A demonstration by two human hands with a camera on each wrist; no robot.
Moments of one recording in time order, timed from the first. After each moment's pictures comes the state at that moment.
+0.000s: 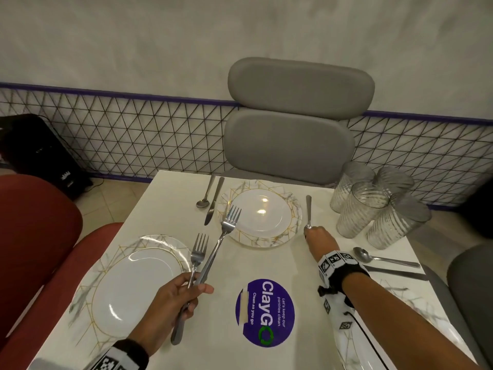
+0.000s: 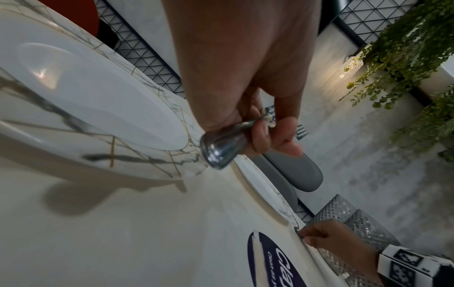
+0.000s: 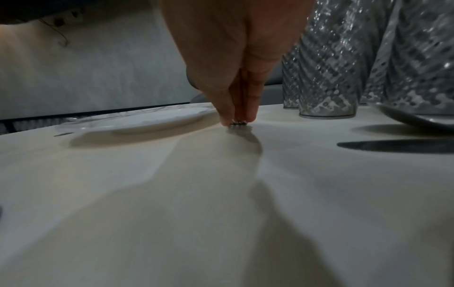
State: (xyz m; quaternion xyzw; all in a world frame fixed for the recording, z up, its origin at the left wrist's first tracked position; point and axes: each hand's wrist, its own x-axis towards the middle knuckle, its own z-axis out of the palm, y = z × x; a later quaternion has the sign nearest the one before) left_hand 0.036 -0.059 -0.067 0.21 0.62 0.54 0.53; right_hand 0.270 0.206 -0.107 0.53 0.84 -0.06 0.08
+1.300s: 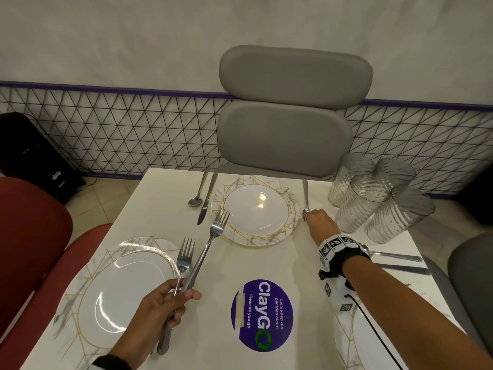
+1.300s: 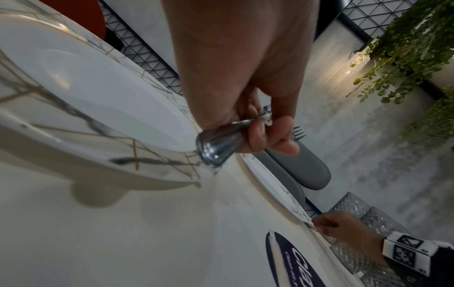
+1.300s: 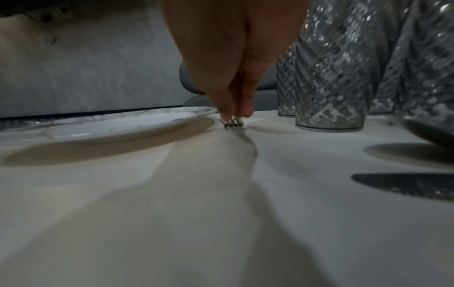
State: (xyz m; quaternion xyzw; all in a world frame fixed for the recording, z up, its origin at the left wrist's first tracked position) left_hand 0.027 -0.058 -0.080 0.18 0.63 0.55 0.52; right_hand 0.272 0.247 -0.119 0.52 0.85 -0.04 0.03
